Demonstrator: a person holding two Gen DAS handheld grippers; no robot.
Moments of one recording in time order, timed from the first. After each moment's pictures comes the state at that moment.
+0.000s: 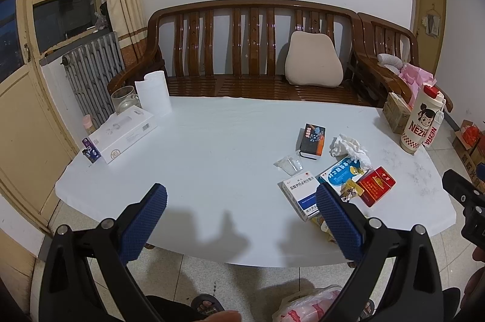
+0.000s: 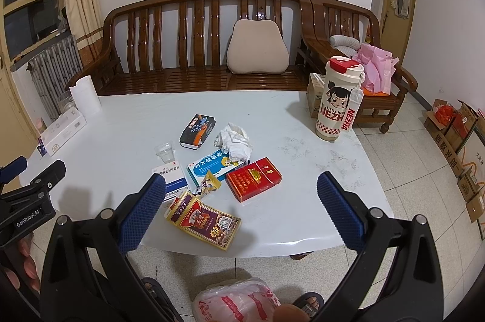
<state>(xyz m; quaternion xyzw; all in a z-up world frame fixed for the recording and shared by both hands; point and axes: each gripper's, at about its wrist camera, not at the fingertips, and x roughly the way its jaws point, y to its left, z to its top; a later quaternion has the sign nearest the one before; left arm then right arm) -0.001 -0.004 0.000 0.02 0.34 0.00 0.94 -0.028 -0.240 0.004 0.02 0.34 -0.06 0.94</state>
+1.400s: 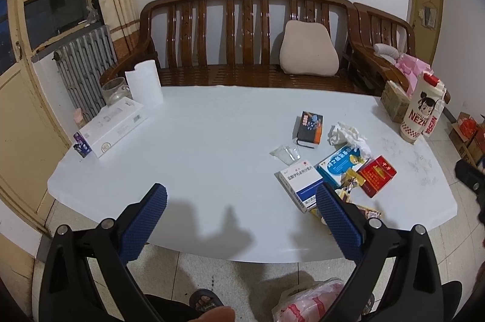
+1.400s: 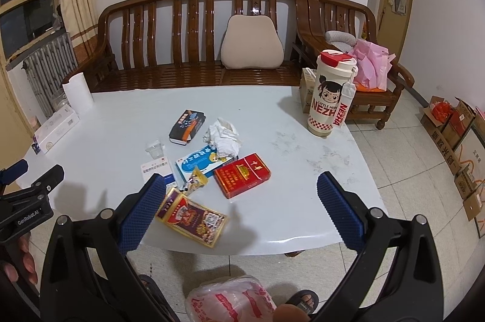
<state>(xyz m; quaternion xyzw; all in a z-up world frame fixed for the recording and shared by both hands) 0.012 -0.005 -0.022 0.03 0.36 -0.02 0.93 -0.024 -0.255 -0.005 0.02 0.35 -0.07 0.93</state>
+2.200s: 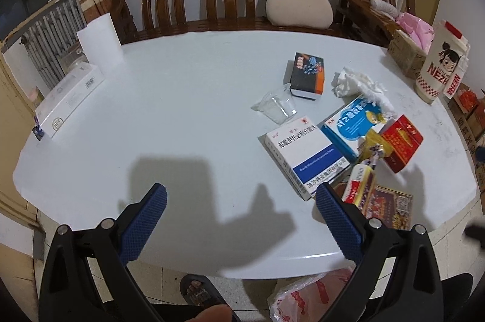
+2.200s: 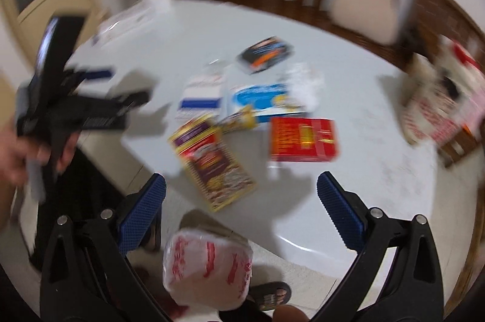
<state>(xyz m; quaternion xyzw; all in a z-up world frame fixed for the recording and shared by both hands) 0.079 -0.030 -0.113 0.04 0.46 -0.05 0.89 0.034 -0.256 -0.080 -0.11 0.48 0.21 0.85</state>
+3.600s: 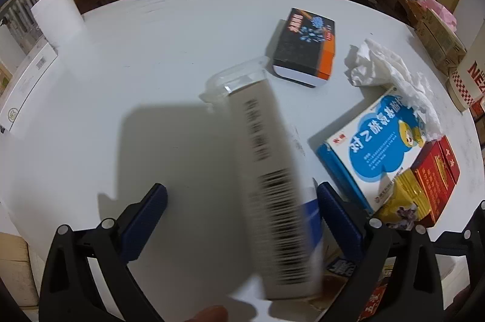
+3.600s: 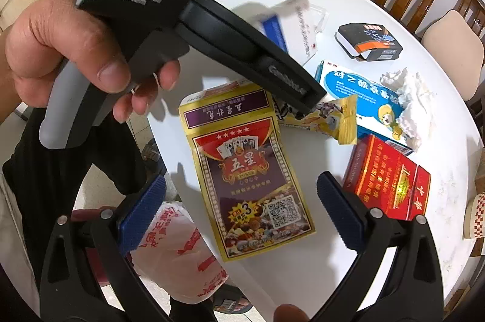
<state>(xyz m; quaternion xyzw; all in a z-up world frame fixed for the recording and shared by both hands) 0.167 -0.081 -0.178 0.02 0.54 -0.03 0.84 0.062 -0.208 -0.165 -0.22 0.49 0.37 0.76</state>
